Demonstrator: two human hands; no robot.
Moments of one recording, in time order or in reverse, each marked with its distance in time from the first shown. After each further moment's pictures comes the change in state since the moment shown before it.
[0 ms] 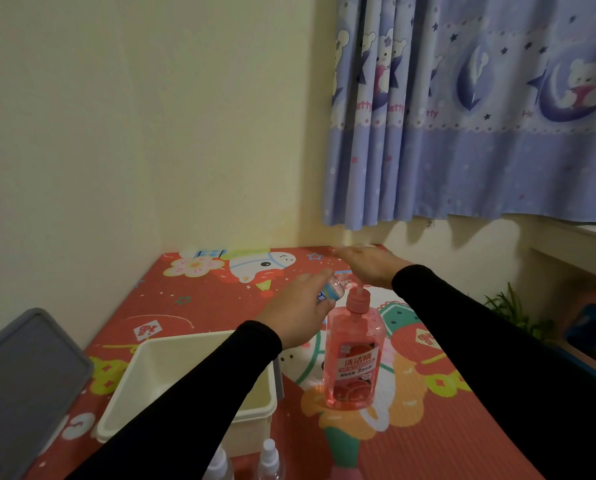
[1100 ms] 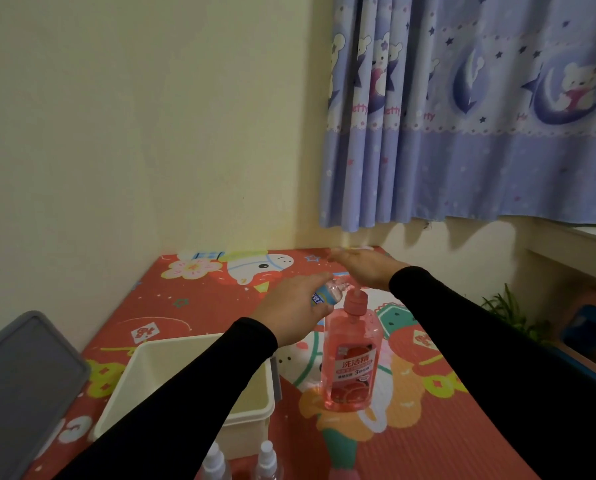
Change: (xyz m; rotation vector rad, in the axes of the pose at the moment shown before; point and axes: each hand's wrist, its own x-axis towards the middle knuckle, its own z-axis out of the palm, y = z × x) left_hand 0.001 -0.002 -0.006 0.006 0.032 0.014; right_hand -0.006 -0.004 -0.004 0.093 -0.029 -0.024
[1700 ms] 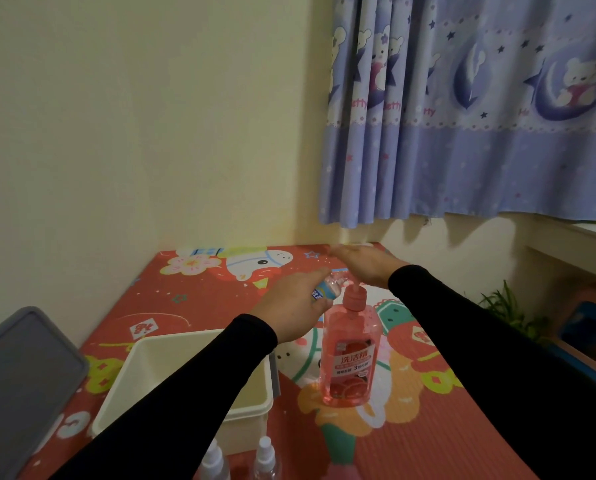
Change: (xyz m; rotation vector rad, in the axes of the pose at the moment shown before) left_hand -0.001 0.004 0.000 0.007 -0.031 -0.016; right_hand 0.004 0.005 0.004 -0.132 0.002 -0.032
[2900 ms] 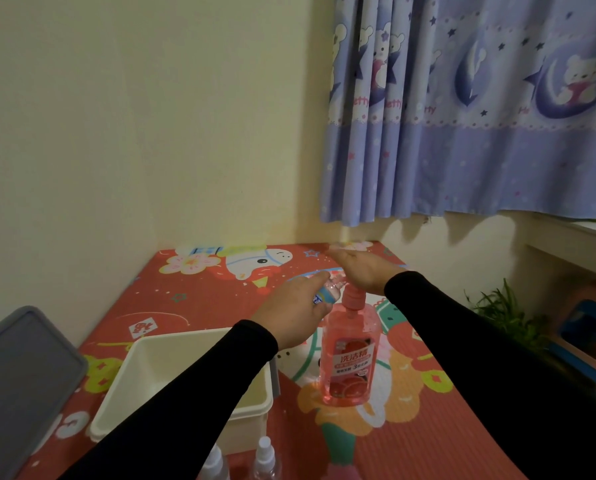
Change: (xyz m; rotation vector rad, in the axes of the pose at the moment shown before) left_hand -0.003 0.000 0.006 0.073 -0.056 -0.026; right_hand 0.005 0.007 0.016 0.126 -0.003 0.037
